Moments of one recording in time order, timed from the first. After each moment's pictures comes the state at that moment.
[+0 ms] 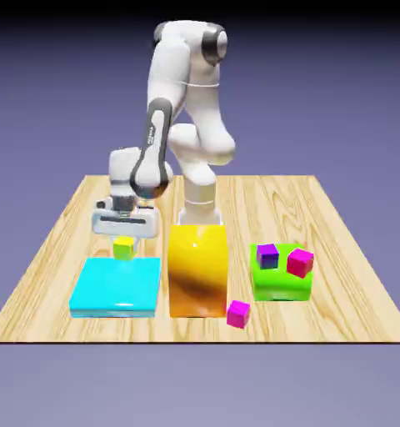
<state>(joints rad) -0.60 -0.11 0.19 -2.76 1.14 2.87 -0.56</state>
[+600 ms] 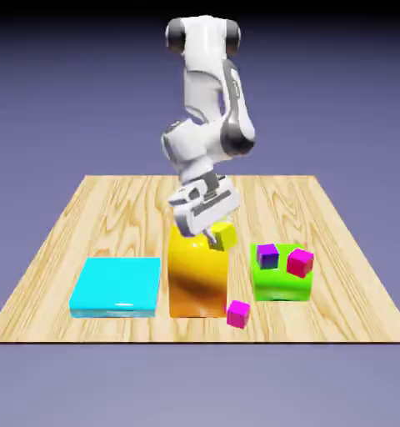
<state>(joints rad) 0.05 -0.25 0.10 -2.62 0.67 2.51 -0.66</state>
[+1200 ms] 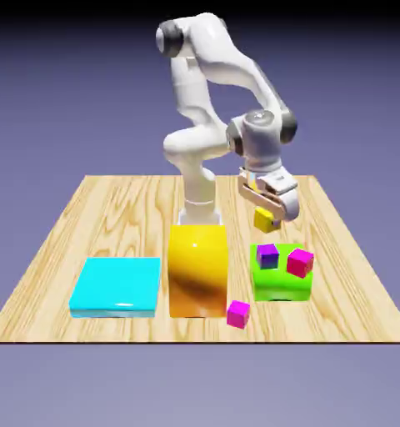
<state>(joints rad) 0.58 -0.25 -0.16 -2.66 0.21 2.37 -1.10</state>
